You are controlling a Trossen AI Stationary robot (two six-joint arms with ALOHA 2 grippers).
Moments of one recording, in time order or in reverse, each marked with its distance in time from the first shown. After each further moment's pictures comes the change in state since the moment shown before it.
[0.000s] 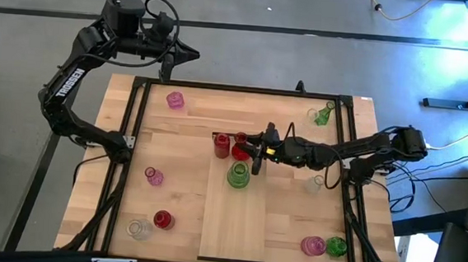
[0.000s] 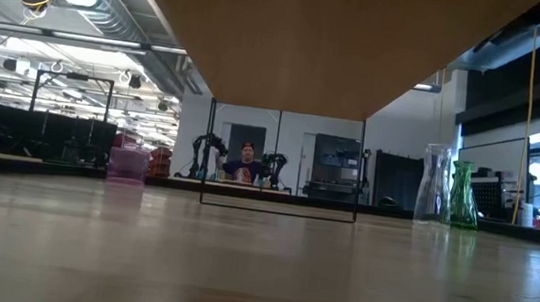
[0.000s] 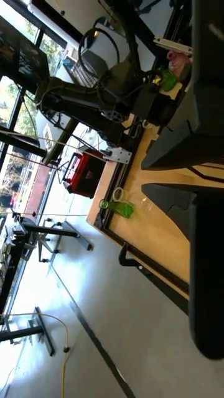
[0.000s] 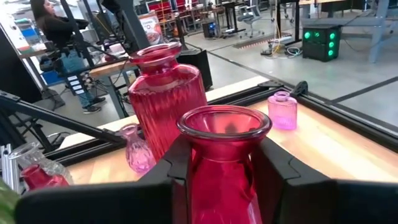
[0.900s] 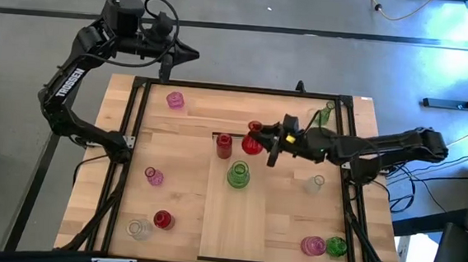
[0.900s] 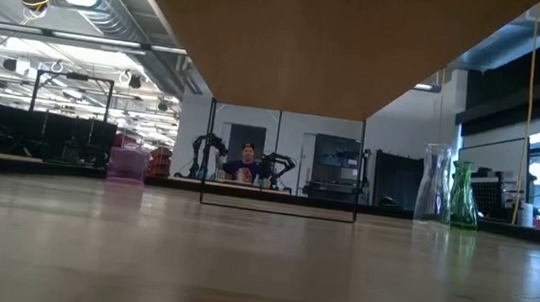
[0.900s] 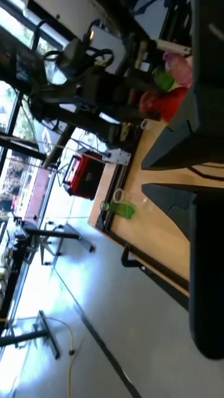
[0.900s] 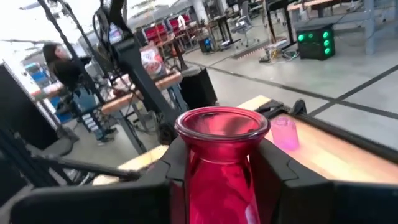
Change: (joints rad) left arm 0.003 -0.001 0.001 0.000 0.012 0.028; right arm 0.021 -0.246 0.110 -0.295 0.059 0.140
